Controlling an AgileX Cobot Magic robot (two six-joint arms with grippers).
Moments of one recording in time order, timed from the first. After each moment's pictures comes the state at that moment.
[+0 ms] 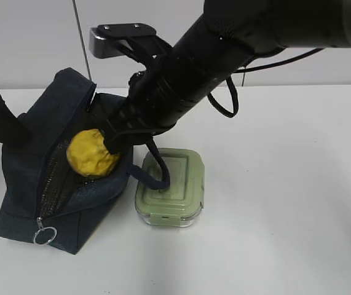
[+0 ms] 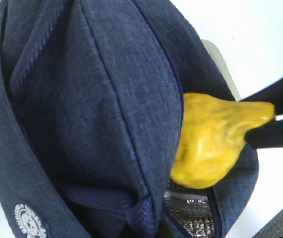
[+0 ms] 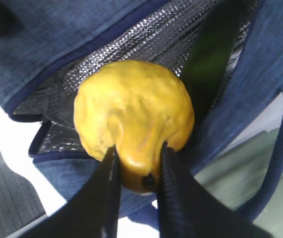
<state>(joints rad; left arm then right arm) -0.10 1.40 -1.10 -0.49 1.09 0.54 0.62 1.85 -1.49 0.60 0.76 -0.59</state>
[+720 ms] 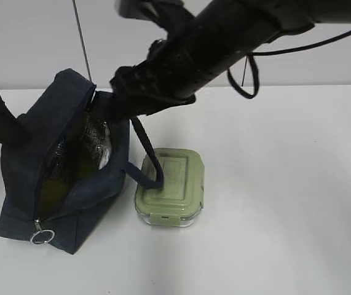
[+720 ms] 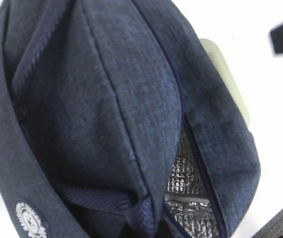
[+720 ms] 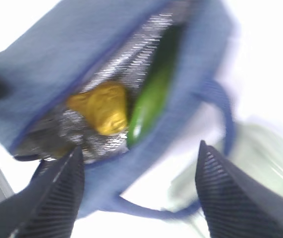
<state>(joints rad) -0.10 1.40 -1.10 -0.48 1.09 0.54 0.53 1.79 -1.48 0.64 0.74 -0.46</state>
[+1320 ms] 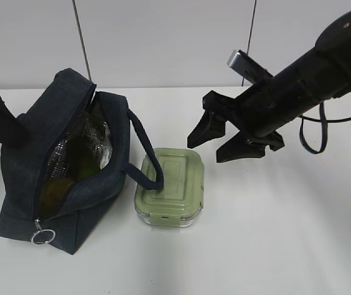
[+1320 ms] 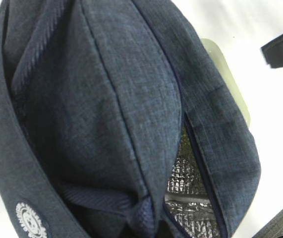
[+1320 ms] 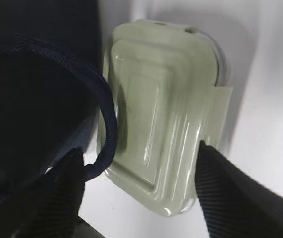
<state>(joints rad) -0.10 1.40 -1.10 -0.48 1.09 0.54 0.24 1.86 -1.24 0.94 0.83 -0.40</state>
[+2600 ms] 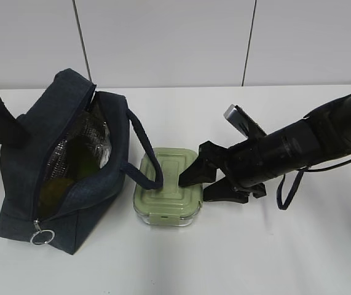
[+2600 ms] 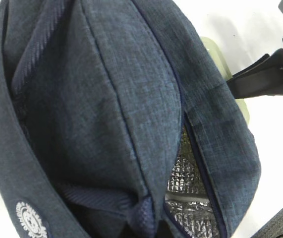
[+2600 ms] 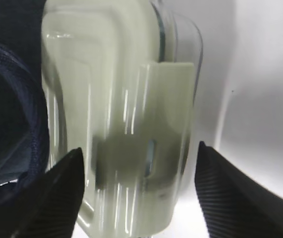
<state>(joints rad) -0.10 1.40 -1.10 -0.48 1.09 0.54 0.24 2.01 -1.04 1.44 0.75 -0.93</state>
